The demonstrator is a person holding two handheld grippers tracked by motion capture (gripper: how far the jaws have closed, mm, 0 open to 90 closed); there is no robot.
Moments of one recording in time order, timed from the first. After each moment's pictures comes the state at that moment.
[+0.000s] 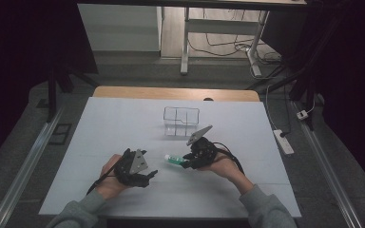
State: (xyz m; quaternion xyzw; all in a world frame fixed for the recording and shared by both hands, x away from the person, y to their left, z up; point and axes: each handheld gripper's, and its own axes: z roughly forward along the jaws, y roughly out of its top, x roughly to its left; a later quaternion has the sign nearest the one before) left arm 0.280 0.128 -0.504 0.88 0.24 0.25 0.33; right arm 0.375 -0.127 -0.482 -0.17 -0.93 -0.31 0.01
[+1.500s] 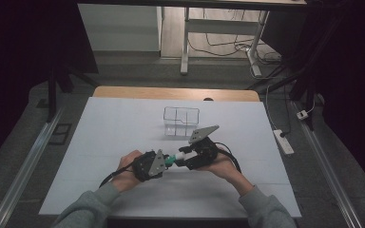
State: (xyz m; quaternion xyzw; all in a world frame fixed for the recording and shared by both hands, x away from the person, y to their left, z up) left arm 0.300 0.094 -0.497 0.89 0.15 0.26 0.33; right arm 0.363 -0.128 -0.460 -0.15 -0.89 -0.43 -0.01
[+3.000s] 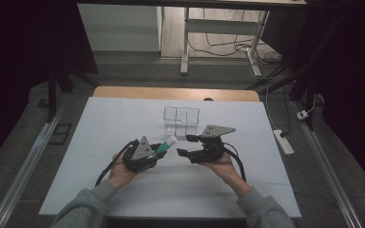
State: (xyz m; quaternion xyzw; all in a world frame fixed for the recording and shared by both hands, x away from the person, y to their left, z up) left arm 0.311 0.117 -0.491 0.84 0.24 0.24 0.43; right arm 0.366 -0.145 -0.464 -0.21 -0.81 -0.54 -0.06
